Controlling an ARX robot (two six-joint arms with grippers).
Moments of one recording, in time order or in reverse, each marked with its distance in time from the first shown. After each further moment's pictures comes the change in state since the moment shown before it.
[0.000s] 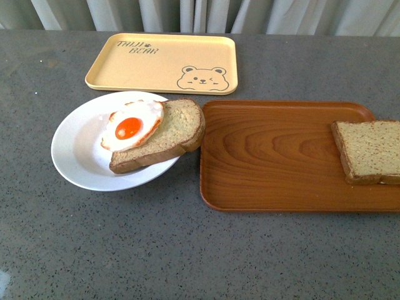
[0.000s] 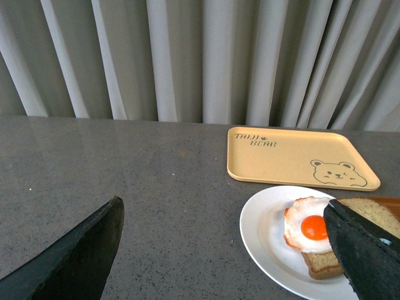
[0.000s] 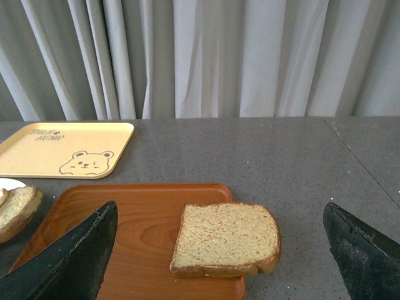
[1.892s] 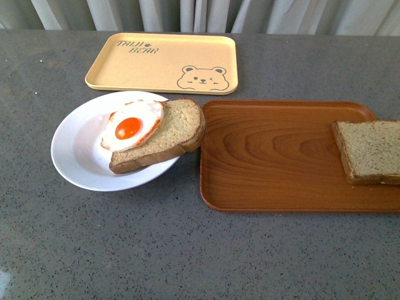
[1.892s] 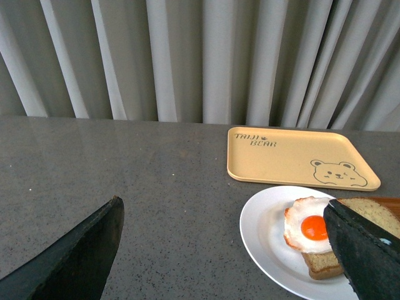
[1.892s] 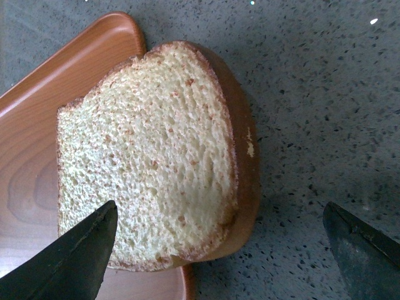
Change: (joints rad) left arm 0.000 0.000 0.000 0.000 0.000 0.000; right arm -0.394 1.909 0.591 0.537 -0.448 0.204
